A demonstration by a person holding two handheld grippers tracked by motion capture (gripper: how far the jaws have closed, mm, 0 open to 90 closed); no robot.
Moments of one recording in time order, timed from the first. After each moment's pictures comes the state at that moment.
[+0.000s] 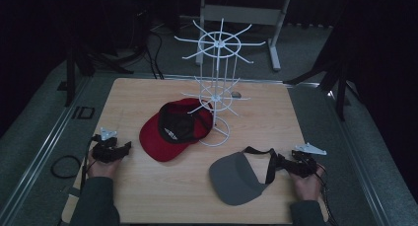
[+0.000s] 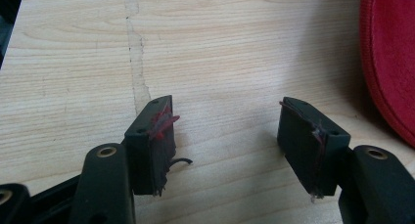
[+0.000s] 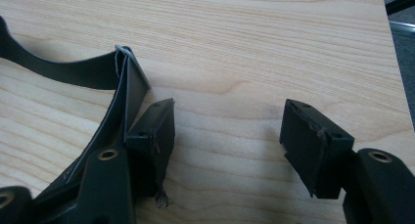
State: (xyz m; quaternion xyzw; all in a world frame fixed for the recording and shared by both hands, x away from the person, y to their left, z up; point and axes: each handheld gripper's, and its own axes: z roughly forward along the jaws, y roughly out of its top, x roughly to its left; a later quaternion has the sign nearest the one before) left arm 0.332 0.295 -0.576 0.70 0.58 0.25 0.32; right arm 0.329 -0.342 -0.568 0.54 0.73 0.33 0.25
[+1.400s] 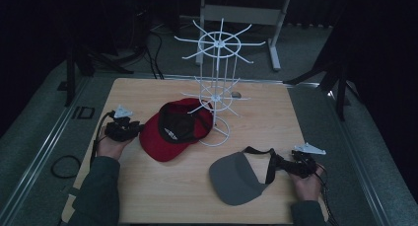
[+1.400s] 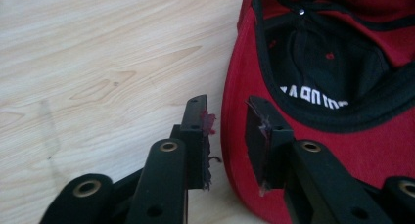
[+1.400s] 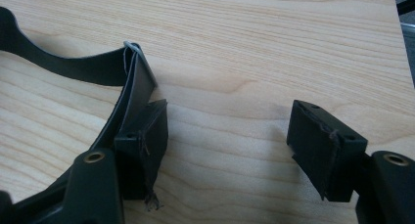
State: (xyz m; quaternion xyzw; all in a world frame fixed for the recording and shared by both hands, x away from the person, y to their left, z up) left arm 0.382 0.258 -0.513 0.78 0.48 0.20 0.35; right arm 0.330 -0.341 -0.568 0.53 0.74 0.33 0.24
